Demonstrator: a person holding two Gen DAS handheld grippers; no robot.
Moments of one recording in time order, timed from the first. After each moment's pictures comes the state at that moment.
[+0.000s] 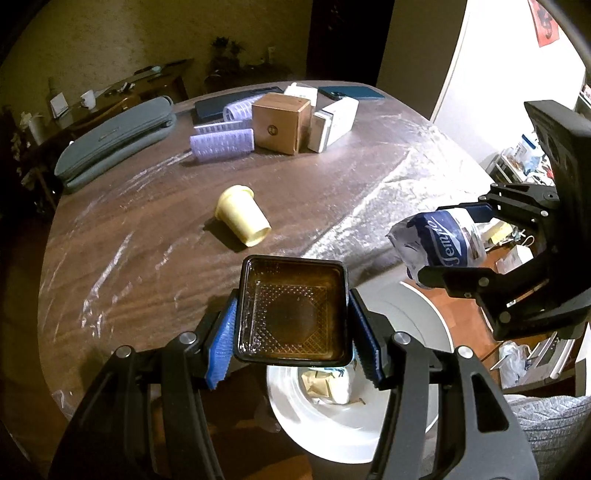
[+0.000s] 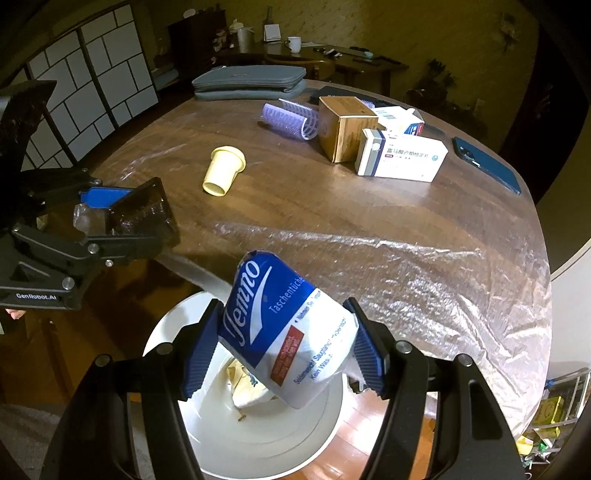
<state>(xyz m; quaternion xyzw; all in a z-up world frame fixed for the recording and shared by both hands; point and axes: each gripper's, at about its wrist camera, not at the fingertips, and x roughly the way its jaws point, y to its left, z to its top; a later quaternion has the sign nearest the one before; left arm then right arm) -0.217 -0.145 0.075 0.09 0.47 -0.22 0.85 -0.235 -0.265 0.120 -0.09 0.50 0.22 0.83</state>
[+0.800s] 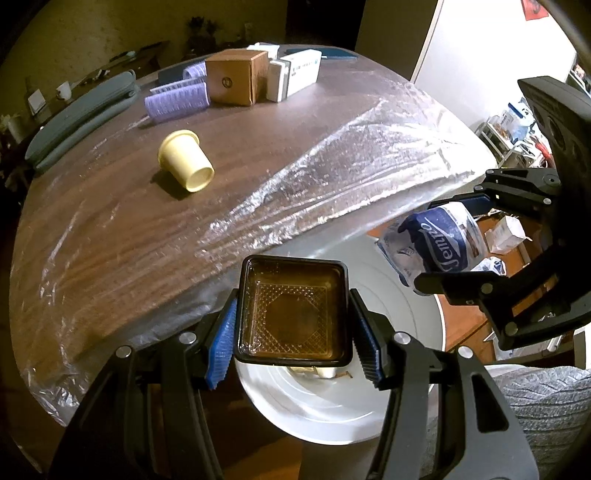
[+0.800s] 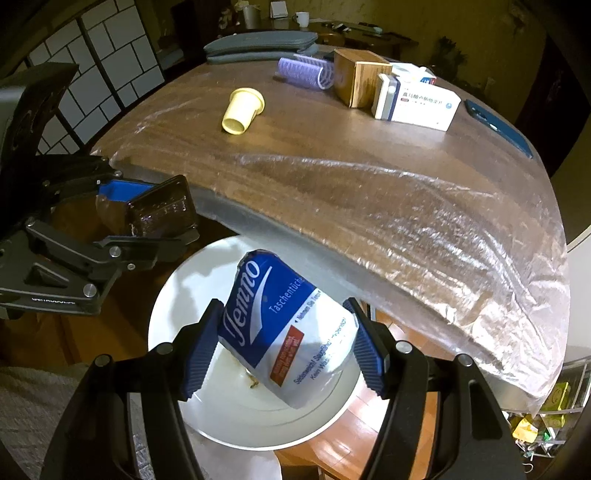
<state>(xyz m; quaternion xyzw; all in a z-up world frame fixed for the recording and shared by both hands) -0.243 -0.167 0.042 0.10 0.51 -0.25 0.82 -0.270 -0.267 0.092 -0.09 0.55 0.23 0.80</state>
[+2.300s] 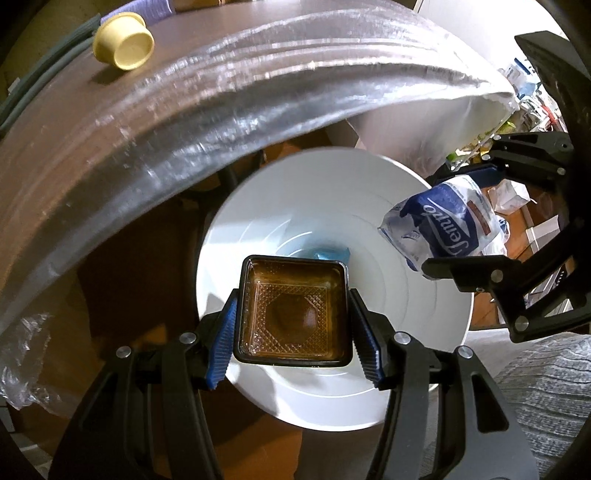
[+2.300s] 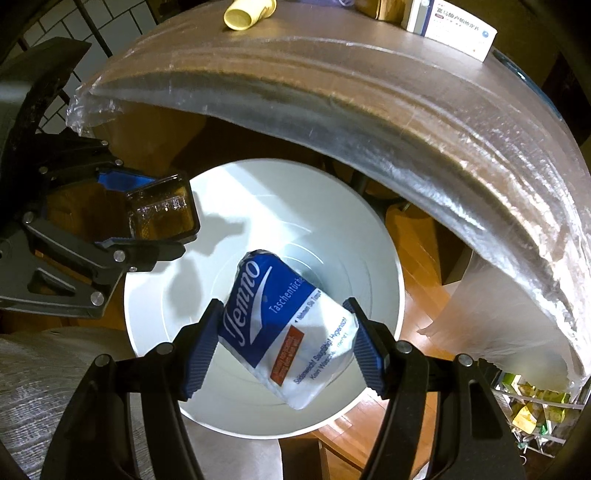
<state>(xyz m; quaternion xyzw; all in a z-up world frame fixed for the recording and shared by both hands) -0.260 -0.173 -0.041 0.14 0.58 -0.25 0.77 -0.268 -0.247 0.008 -0.11 0.61 0.23 0.75</state>
